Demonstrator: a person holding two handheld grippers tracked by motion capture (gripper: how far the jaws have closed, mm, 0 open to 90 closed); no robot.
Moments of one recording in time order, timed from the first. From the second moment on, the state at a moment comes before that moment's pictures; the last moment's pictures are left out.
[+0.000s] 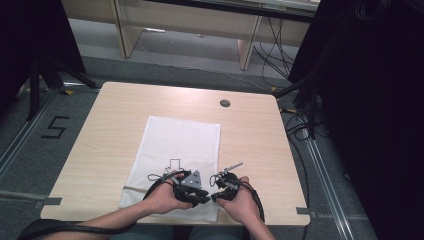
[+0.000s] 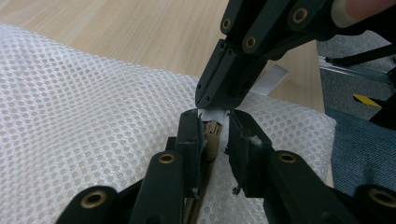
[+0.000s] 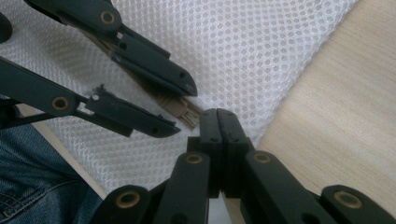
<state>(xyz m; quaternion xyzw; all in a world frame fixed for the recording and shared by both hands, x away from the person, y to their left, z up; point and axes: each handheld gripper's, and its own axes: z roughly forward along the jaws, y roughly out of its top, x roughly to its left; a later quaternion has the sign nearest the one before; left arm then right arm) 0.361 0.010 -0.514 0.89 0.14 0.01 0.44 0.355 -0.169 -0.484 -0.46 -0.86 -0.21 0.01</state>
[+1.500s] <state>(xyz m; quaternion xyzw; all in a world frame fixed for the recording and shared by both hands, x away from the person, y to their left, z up) 0.363 0.019 -0.501 0.89 0.16 -0.01 0.42 0.354 -0.167 -0.484 -0.45 -0.87 -0.21 0.00</state>
